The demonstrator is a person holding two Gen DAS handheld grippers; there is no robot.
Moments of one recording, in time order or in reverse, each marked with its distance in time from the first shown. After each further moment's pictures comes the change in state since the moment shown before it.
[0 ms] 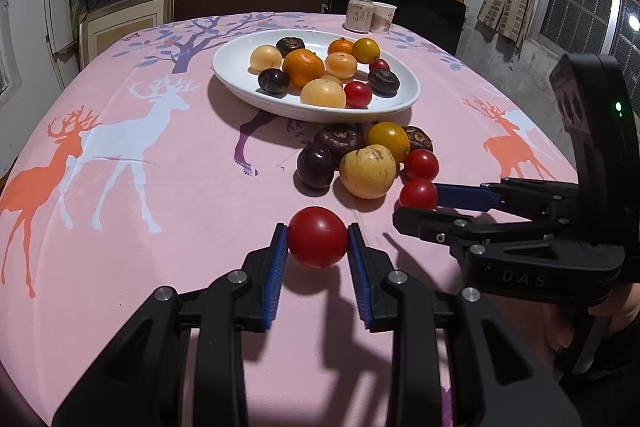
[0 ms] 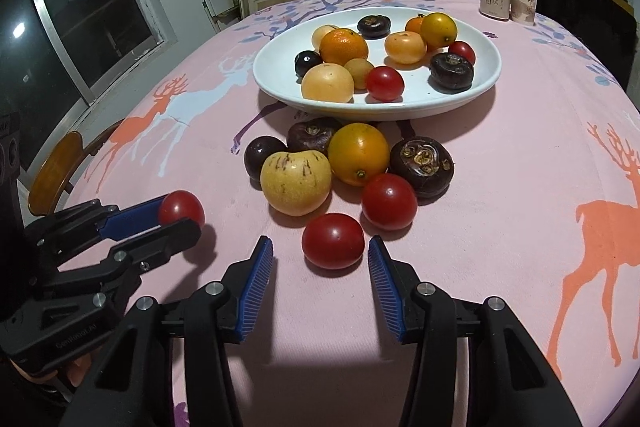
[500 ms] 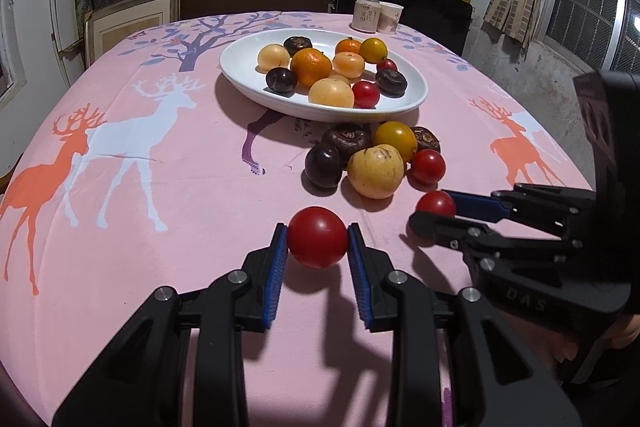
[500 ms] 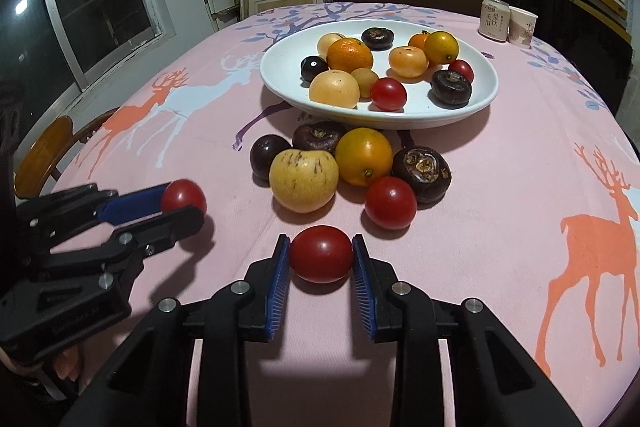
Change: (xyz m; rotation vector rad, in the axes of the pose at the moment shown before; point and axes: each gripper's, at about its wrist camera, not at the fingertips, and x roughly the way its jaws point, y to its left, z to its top) left arm 0.000 0.002 0.000 -0.011 0.000 0.020; right arm -0.007 0.013 -0.008 -0.071 -0.030 -0.067
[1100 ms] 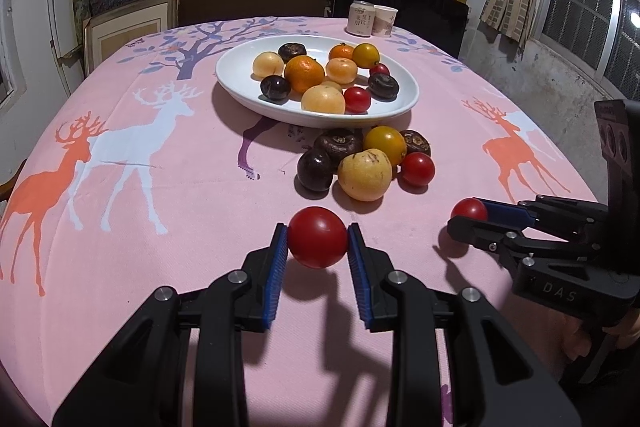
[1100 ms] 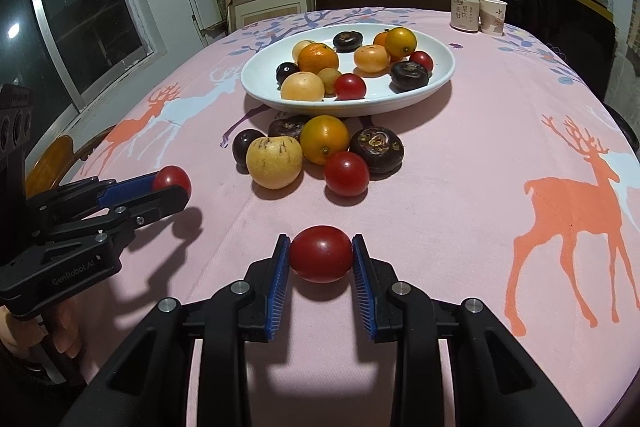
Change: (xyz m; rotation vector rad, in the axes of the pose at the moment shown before) left arm -0.009 -0.006 0.002 0.014 -0.014 0.003; right arm -0.027 -0.023 -0.019 0.079 -0.036 0.002
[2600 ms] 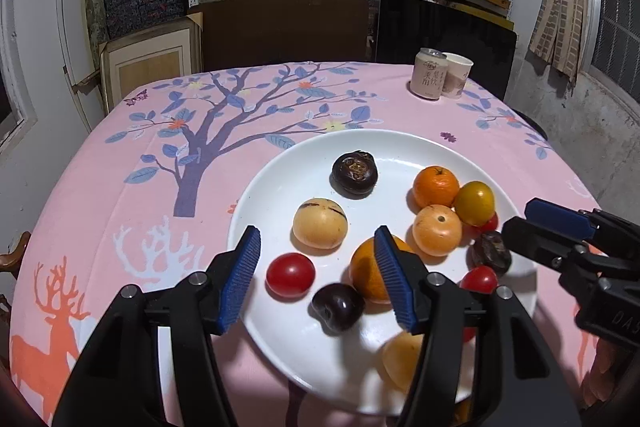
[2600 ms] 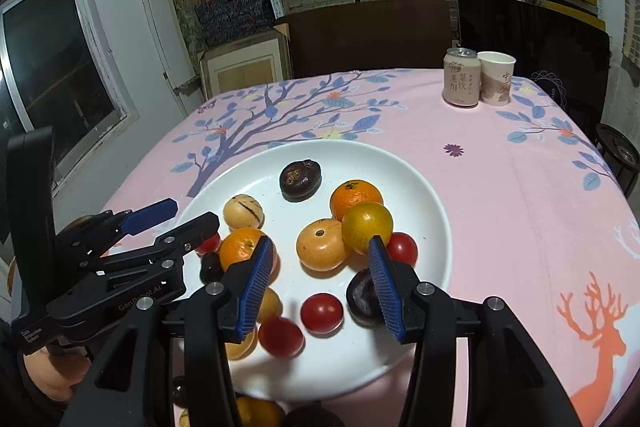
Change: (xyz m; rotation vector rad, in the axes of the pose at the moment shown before) left arm 0.115 0.045 0.171 -0.039 -0.072 0.124; right arm 0.061 -0.052 0.163 0.081 -0.143 -0.022
